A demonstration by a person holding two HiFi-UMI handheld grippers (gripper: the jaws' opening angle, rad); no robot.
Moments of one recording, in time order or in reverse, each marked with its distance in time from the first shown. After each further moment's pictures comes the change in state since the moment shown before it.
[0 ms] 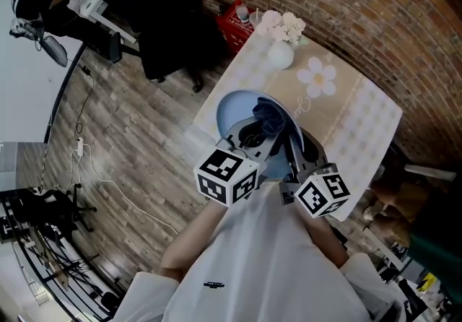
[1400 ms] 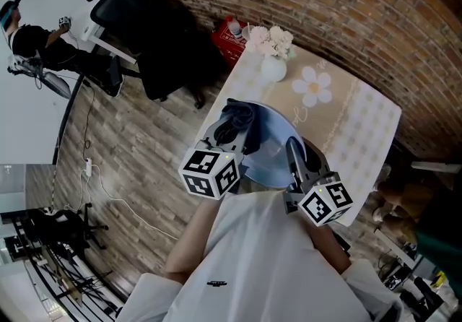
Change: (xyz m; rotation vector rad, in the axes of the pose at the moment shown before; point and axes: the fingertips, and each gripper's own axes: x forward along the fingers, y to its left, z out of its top) left arm 0.004 0.067 0.019 0.006 -0.021 0.185; right arm -0.010 -0.015 0.023 0.032 -0.074 0.003
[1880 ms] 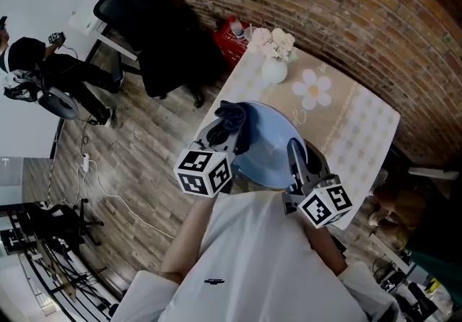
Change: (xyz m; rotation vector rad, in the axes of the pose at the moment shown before) left arm -0.009 0.023 -0.014 -0.018 0.017 0.067; right arm -0.005 -0.001 0.007 -0.005 -0.022 0.023
